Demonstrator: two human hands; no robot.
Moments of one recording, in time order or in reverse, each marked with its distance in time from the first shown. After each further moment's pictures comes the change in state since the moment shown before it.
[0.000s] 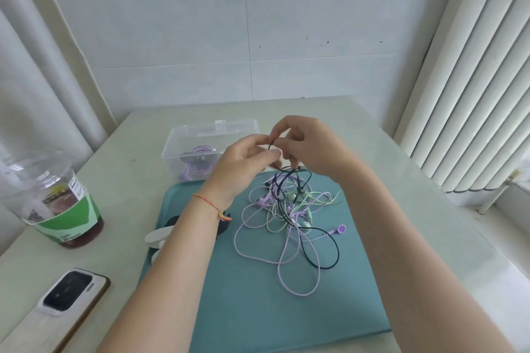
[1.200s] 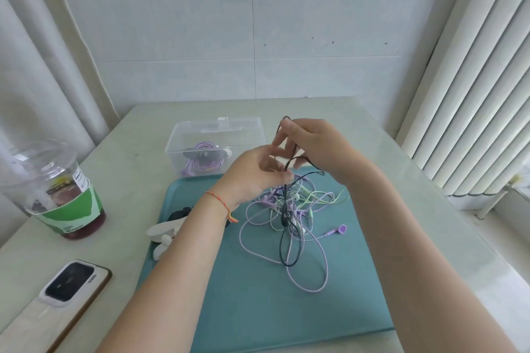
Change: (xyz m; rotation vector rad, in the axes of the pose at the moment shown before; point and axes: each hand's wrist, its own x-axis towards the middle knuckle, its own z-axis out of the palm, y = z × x) left_hand 0.004 -0.017 0.007 0.084 -0.110 -0.012; right_hand -0.004 -0.006 0.001 0.219 -0.010 0.102
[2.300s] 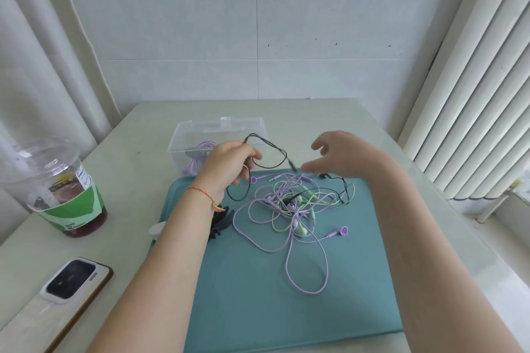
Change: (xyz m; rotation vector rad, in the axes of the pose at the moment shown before) left_hand -0.003 0.004 -0.028 -0.109 0.306 -0.183; right_hand -0.001 0.014 -0.030 -0.779 -0.061 0.228
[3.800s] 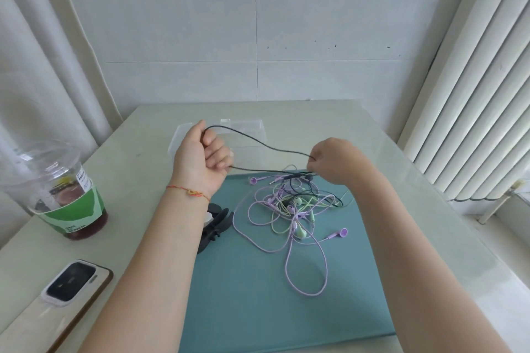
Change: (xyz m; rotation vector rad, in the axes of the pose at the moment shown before) left_hand 0.004 0.010 -0.023 -0.952 0.062 -0.119; right_hand 0.013 0.001 0.022 -0.042 0.104 0.013
